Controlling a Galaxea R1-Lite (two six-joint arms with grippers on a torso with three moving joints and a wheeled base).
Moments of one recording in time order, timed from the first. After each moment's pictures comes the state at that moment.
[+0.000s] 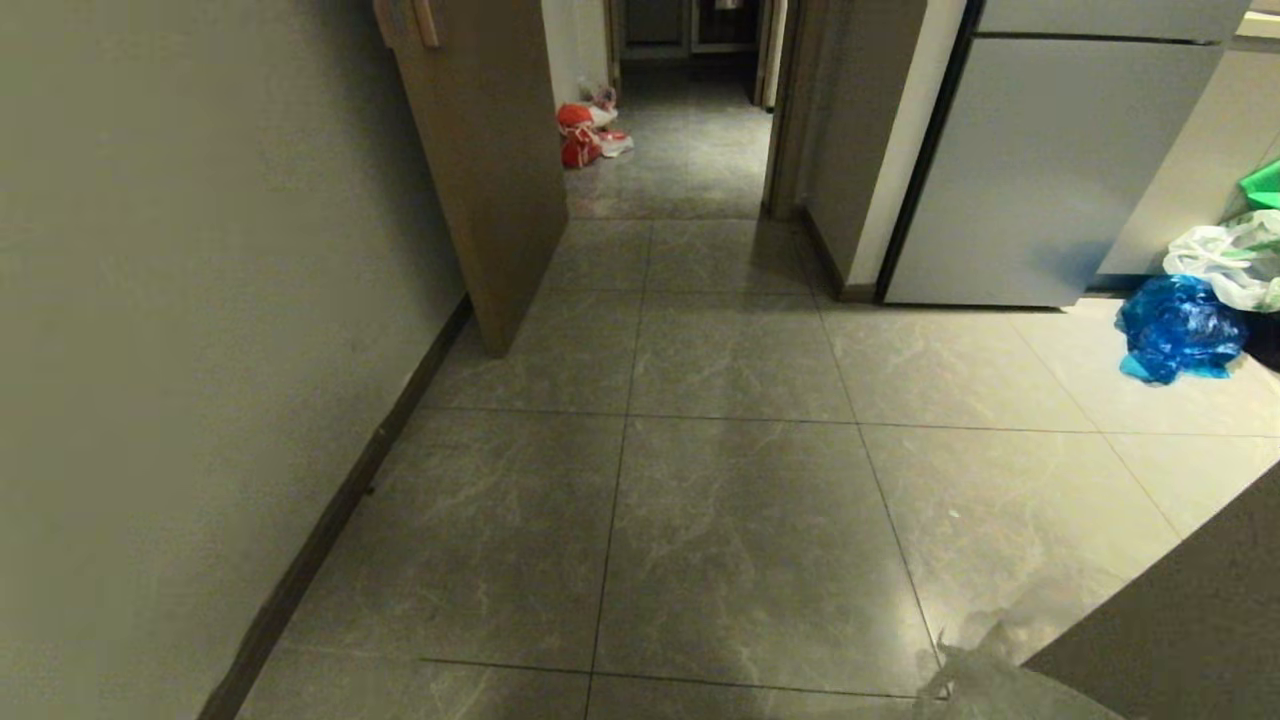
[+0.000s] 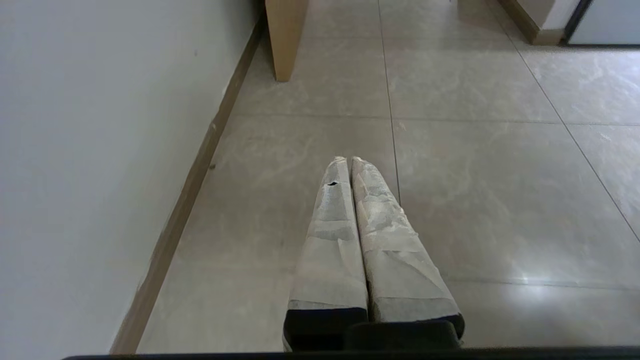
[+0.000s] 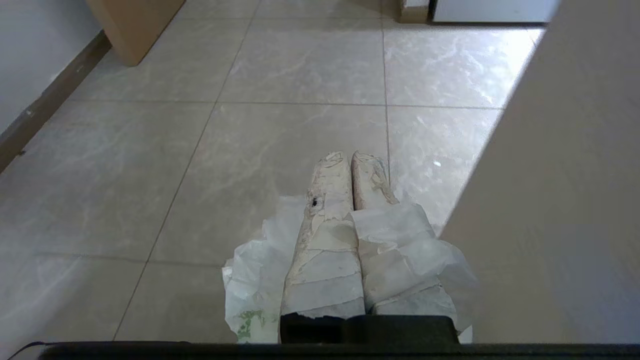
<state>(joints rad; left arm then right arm) 0.00 0.00 0.00 0.00 0.01 -0.01 0.00 0.00 -0.01 0.04 0.00 0.00</state>
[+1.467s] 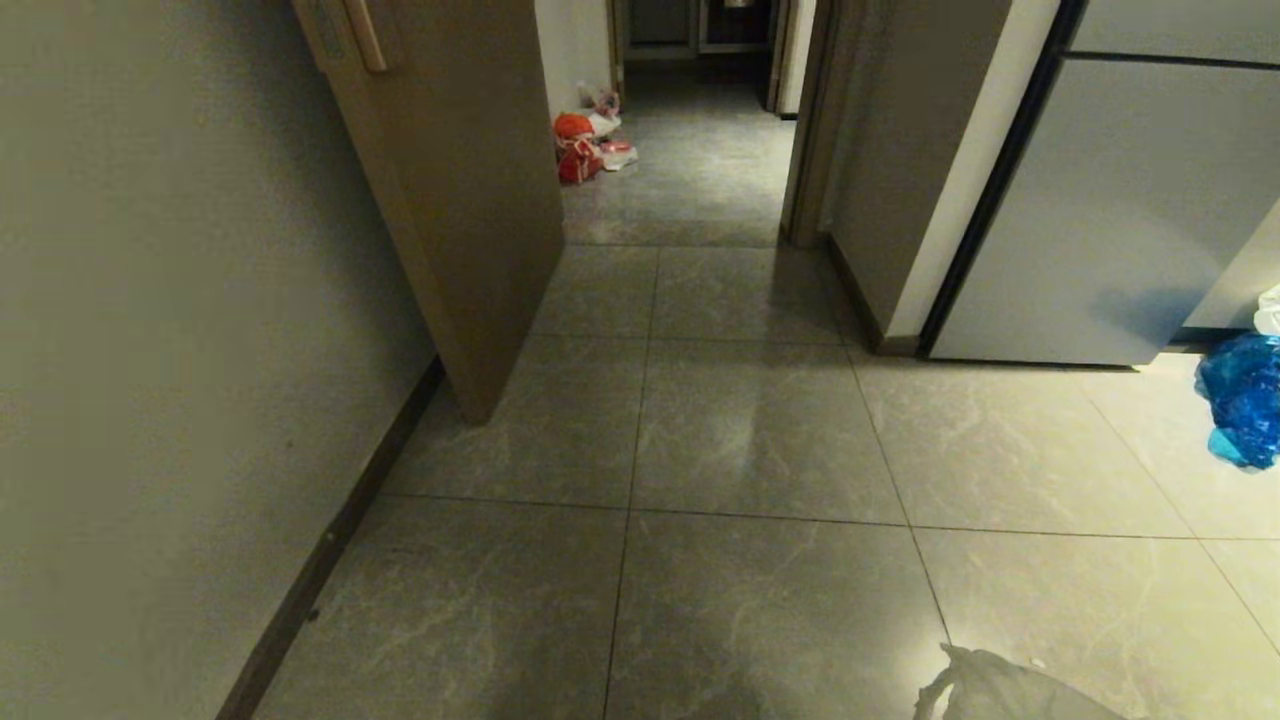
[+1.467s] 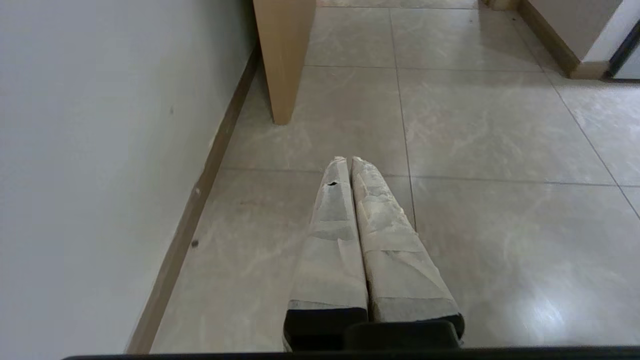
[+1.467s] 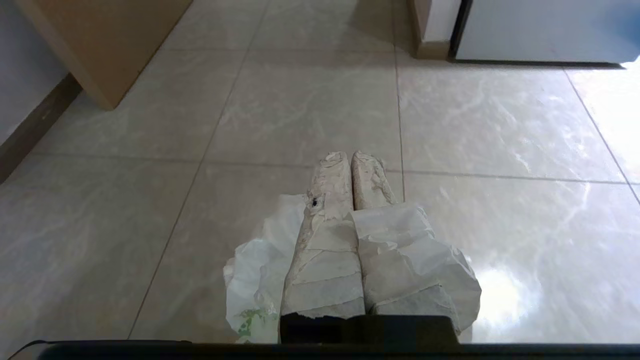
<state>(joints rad) 0.00 0.00 0.00 0.00 0.01 -0.01 0.00 0.00 -0.01 0.03 0.00 0.00</state>
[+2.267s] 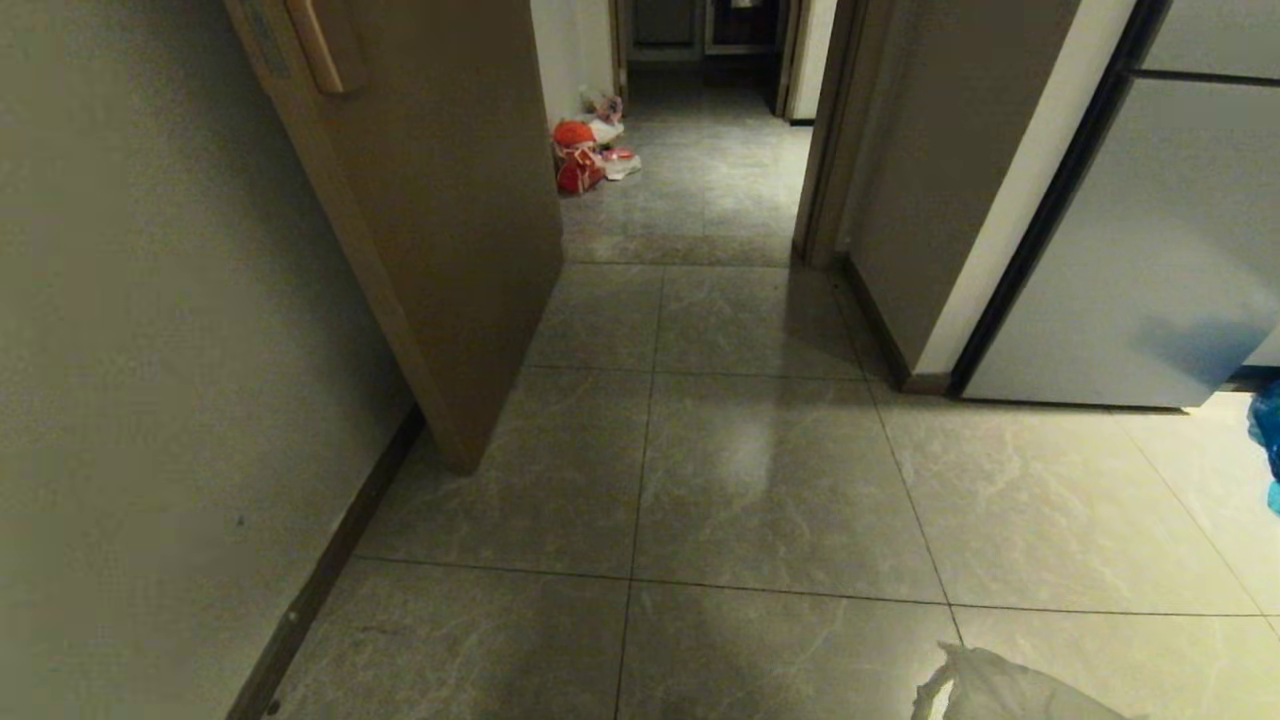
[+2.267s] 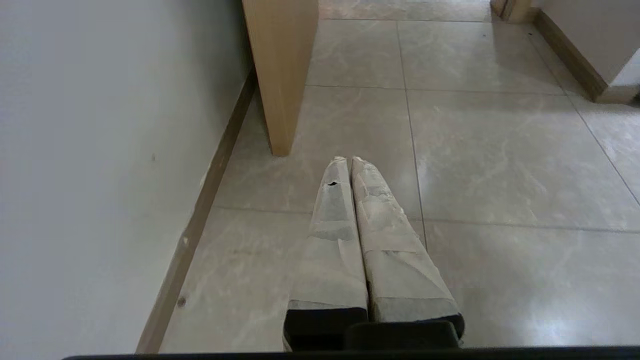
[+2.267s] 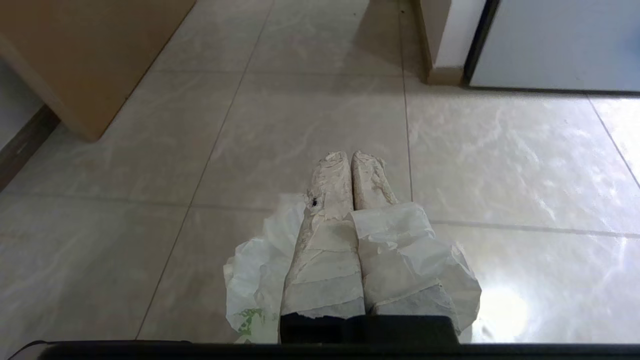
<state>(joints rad) 0.00 0.00 0.00 0.00 0.01 -0.01 0.00 0.00 -0.01 0.04 0.00 0.00</state>
